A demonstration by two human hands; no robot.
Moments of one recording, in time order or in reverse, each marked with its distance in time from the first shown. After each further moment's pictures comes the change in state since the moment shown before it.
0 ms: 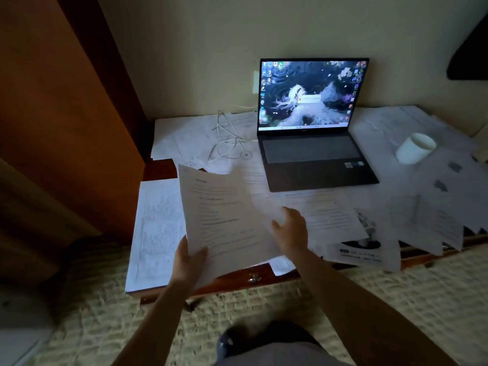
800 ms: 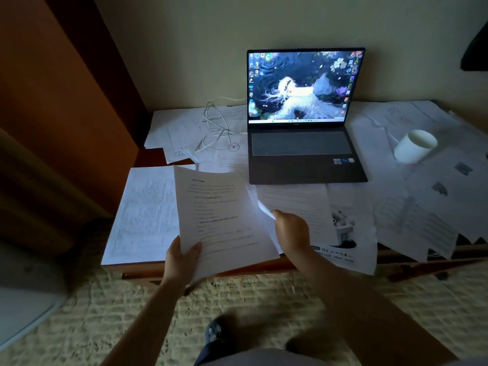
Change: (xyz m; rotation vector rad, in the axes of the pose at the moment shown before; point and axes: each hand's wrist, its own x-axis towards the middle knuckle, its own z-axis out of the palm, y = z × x) left_hand -0.056 -0.001 0.074 0.107 0.195 -0.006; right_hand 0.009 0.067 -0.059 -0.377 0.094 -0.513
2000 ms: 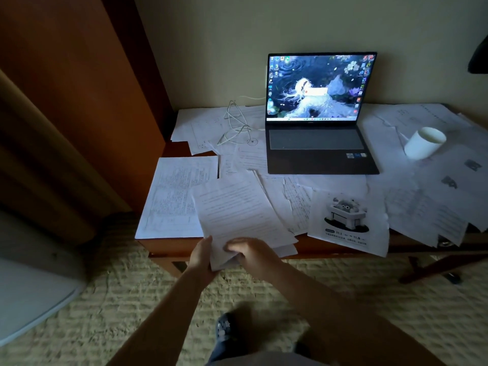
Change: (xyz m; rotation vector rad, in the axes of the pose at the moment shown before) left_hand -0.030 -0.025 -0.019 -0.670 -0.134 -0.523; right_hand -0.090 -0.106 0.007 0.525 -0.407 -0.423
